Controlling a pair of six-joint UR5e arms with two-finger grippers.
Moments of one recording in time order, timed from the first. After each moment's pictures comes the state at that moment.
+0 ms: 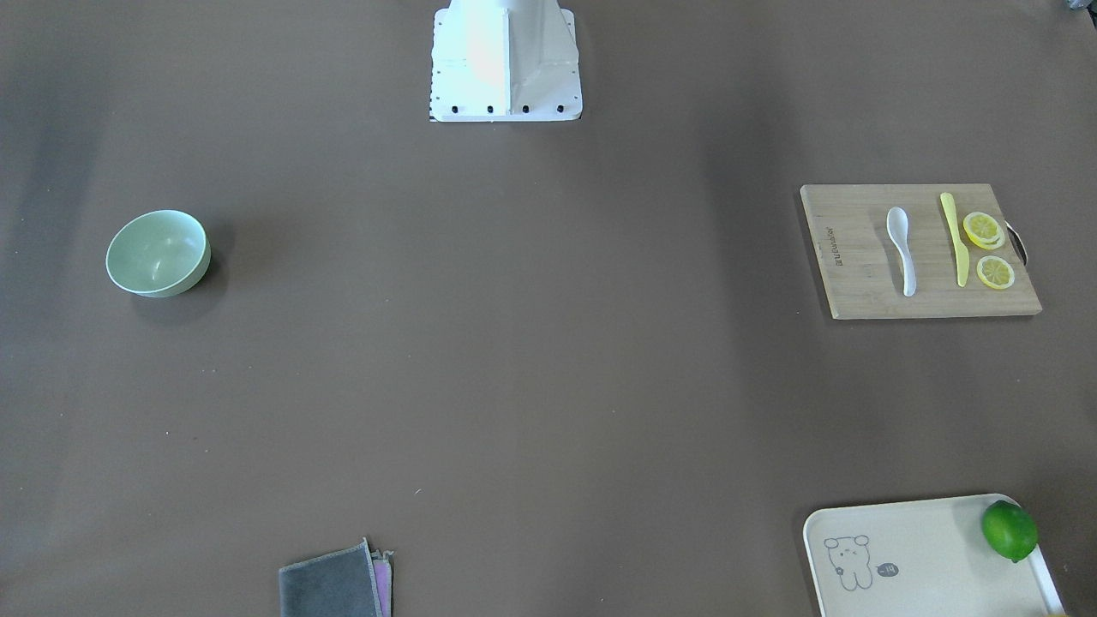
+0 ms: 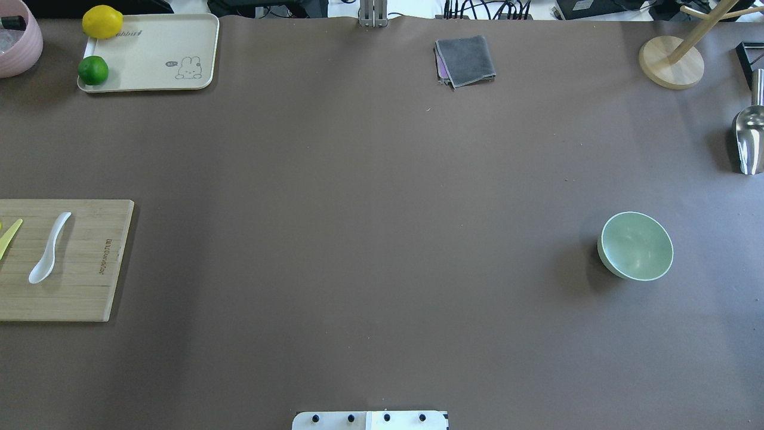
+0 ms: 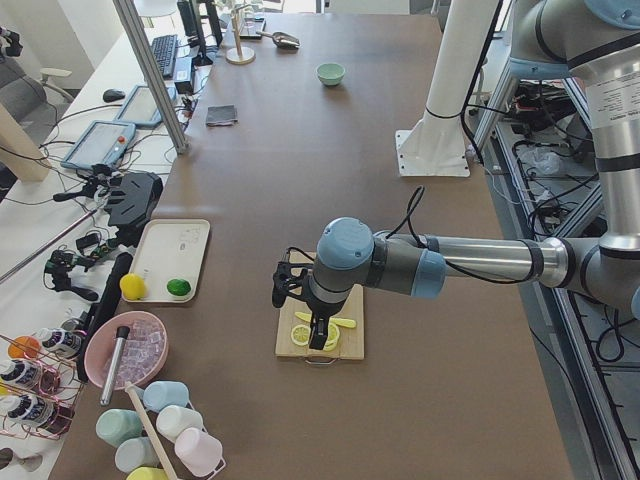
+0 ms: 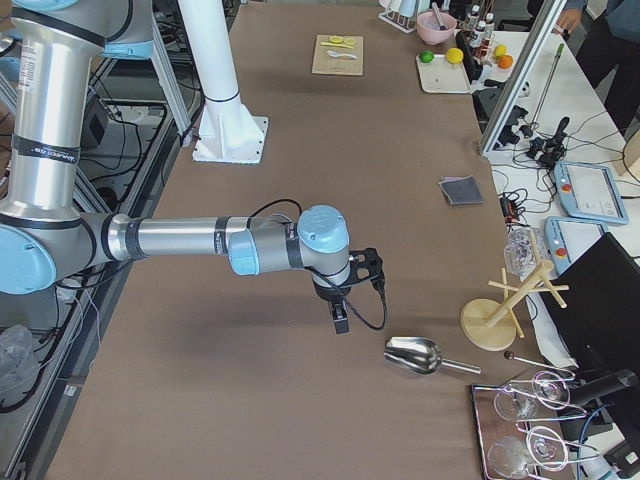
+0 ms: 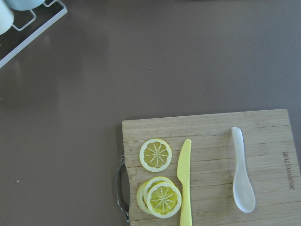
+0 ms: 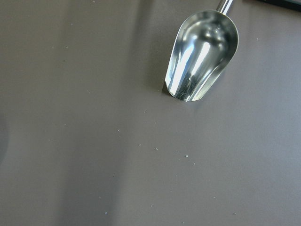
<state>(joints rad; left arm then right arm) -1.64 -1.28 -1.91 -1.74 -2.36 -0.05 1.56 -1.78 1.84 -1.44 2.31 -0.09</state>
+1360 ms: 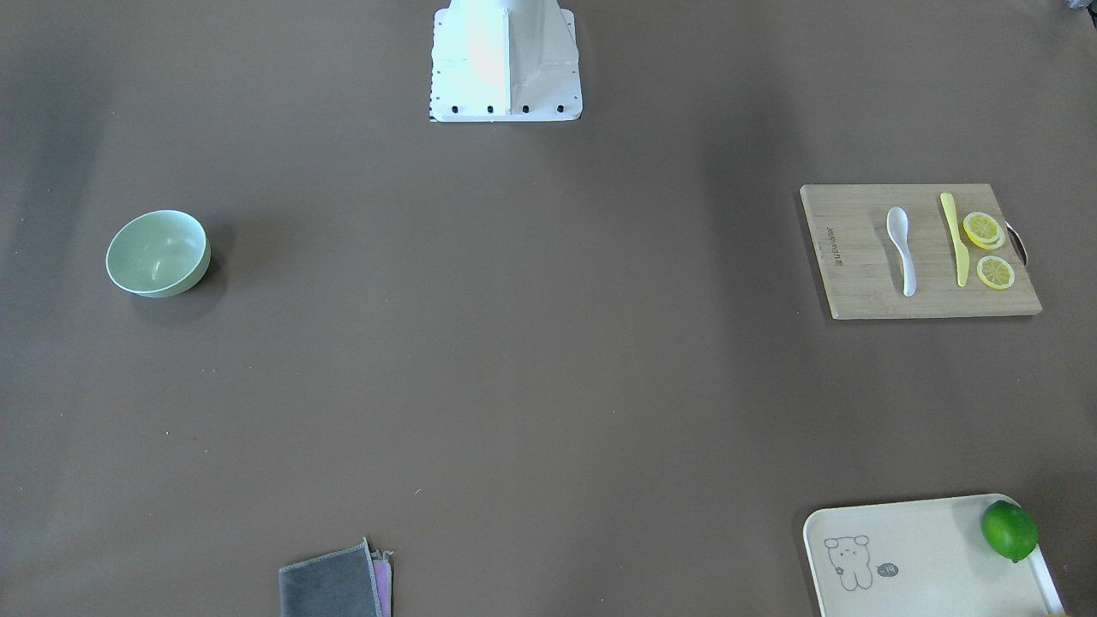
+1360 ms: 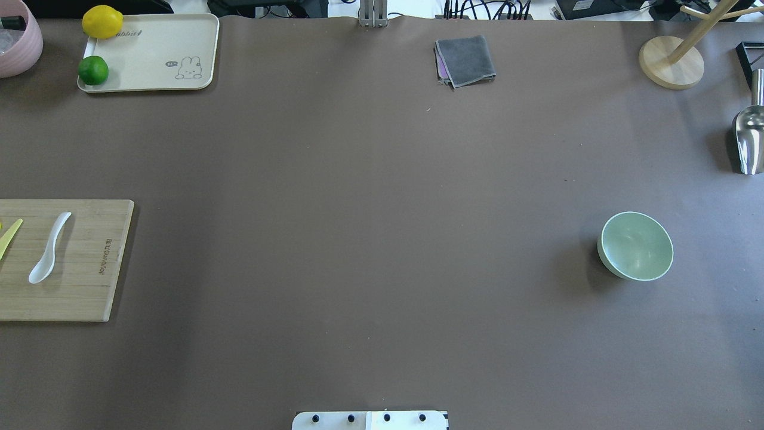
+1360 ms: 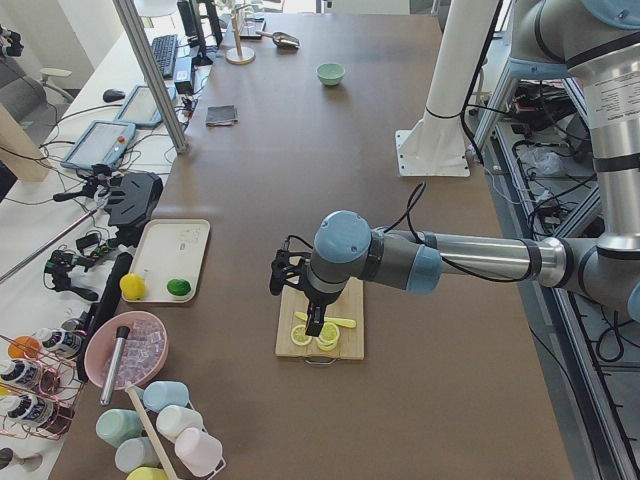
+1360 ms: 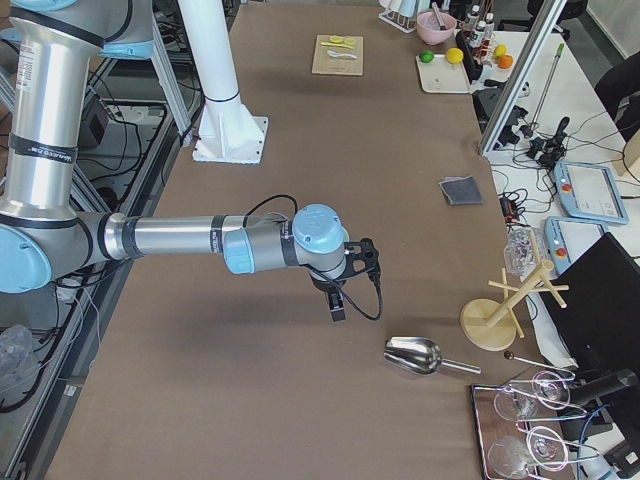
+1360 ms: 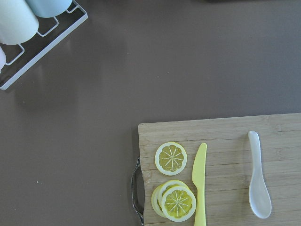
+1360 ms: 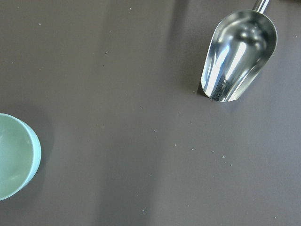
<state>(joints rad) -1.61 -1.29 -1.91 -1.75 -2.42 -0.06 1.57 -1.81 1.86 -1.43 2.43 -0.08</state>
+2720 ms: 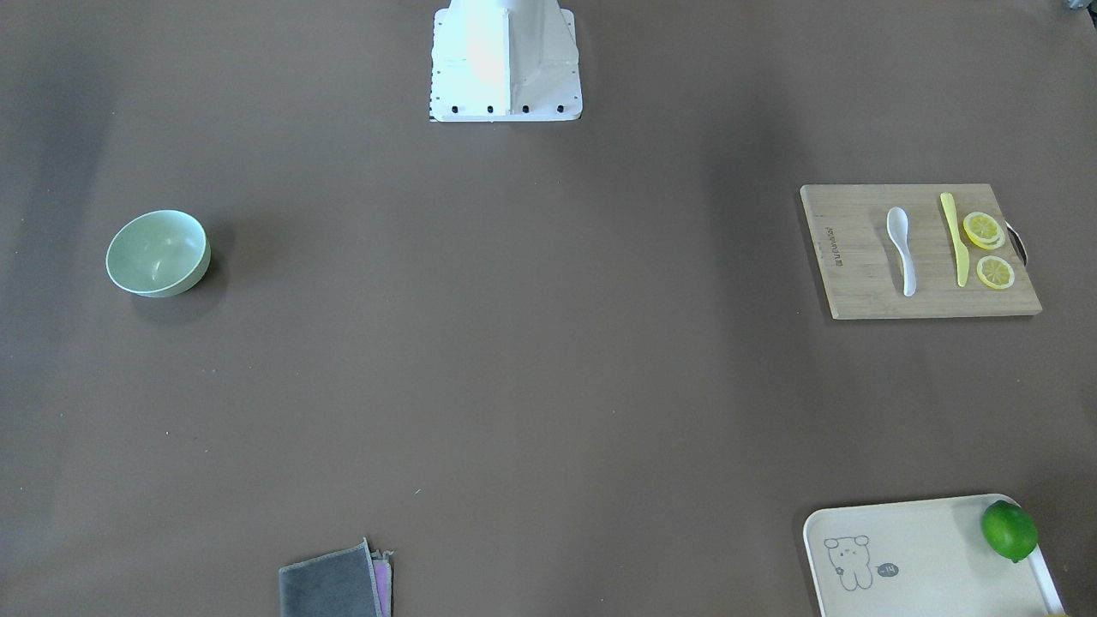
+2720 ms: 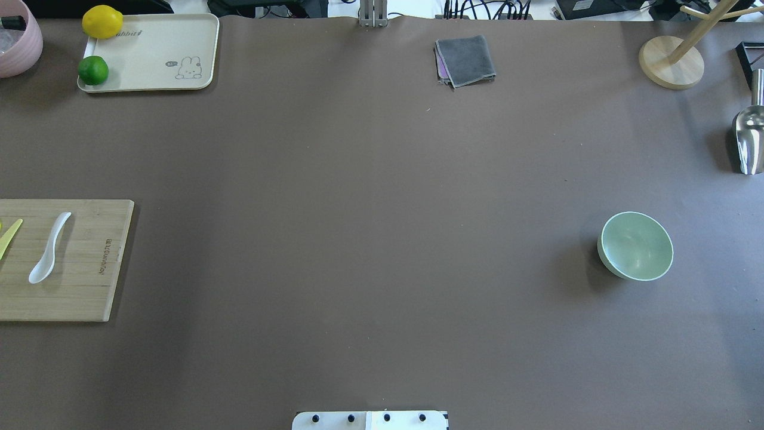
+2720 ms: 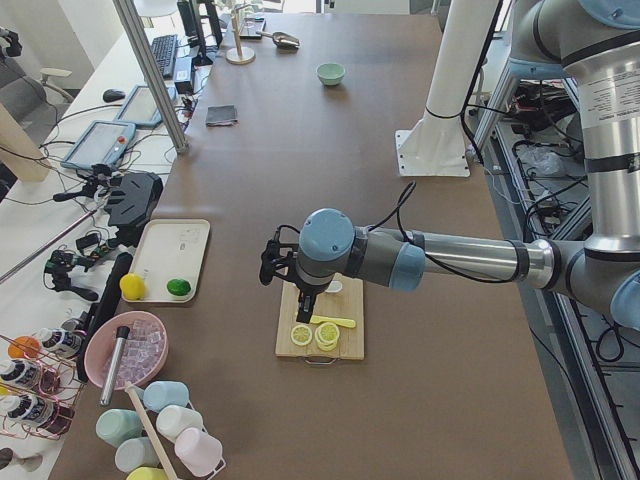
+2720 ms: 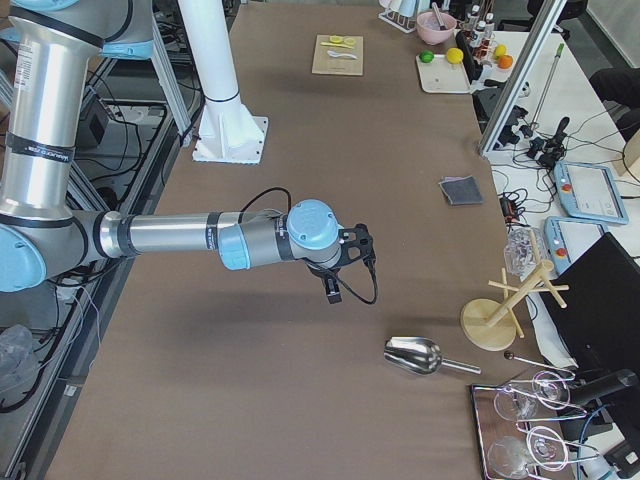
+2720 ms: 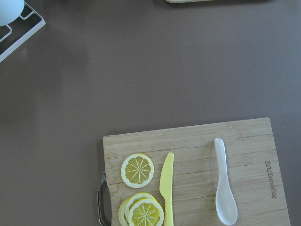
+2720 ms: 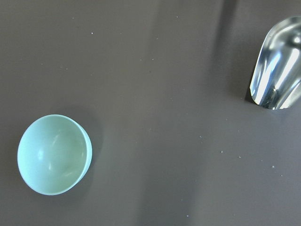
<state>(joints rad) -1.59 -1.34 -1.88 -1.75 -2.51 -0.08 1.52 -1.82 1.90 -1.40 2.57 -0.05</state>
